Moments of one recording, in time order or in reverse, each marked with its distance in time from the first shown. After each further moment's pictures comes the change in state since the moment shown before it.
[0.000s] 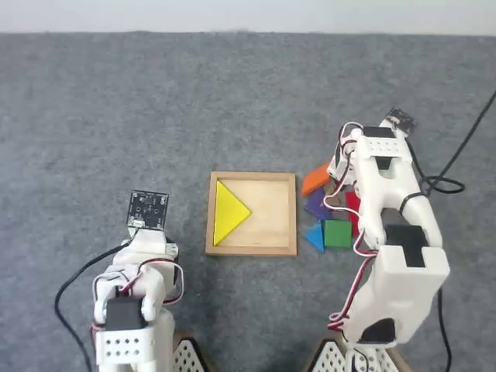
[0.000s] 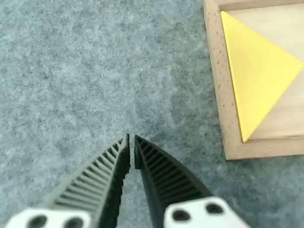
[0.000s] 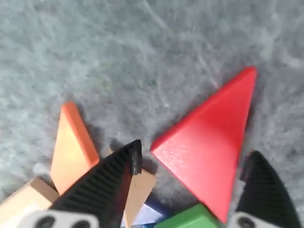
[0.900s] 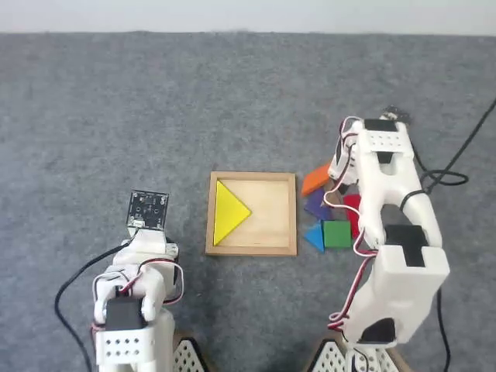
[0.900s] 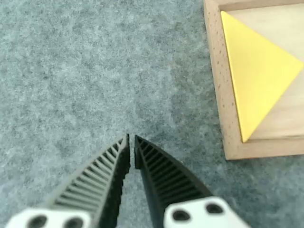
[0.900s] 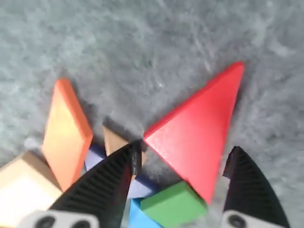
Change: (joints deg) left arm 0.0 0.0 0.0 0.0 0.0; right arm 0.0 0.0 -6.0 10.5 5.2
